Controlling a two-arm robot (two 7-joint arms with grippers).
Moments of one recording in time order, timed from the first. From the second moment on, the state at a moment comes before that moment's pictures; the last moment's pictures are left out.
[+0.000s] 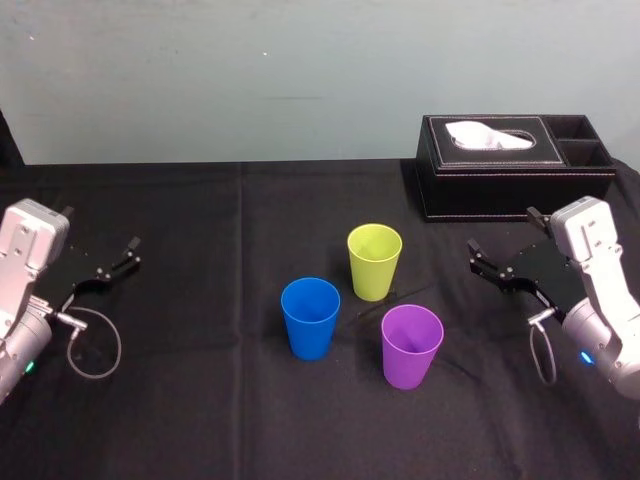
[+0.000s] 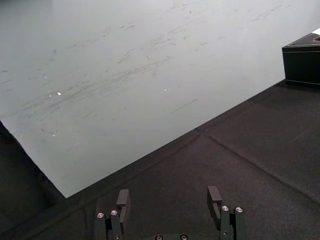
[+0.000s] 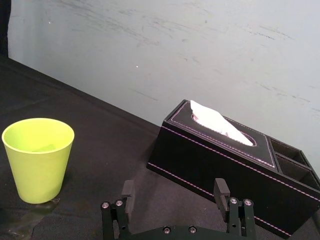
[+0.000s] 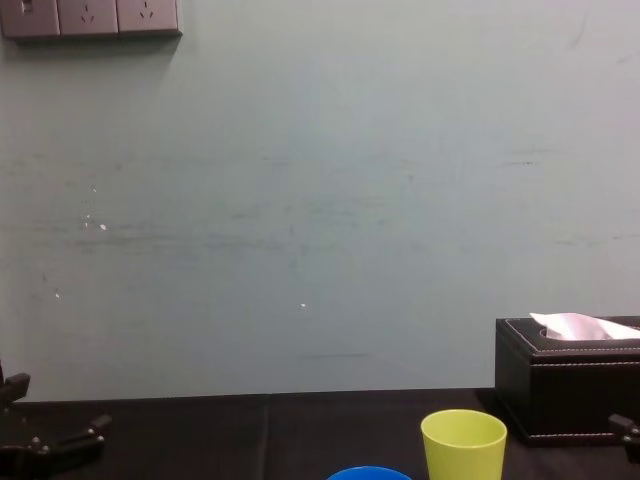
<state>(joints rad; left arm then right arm) -0.20 0.60 0.45 -1.41 -0.25 -0.12 0.03 0.20 0.60 -0.45 -1.41 0.25 -0.12 -0.03</state>
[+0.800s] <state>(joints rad) -0.20 0.60 0.45 -1.41 -0.25 -0.12 0.03 0.17 0.62 -0.41 -1.45 0.27 -0.12 0.03</state>
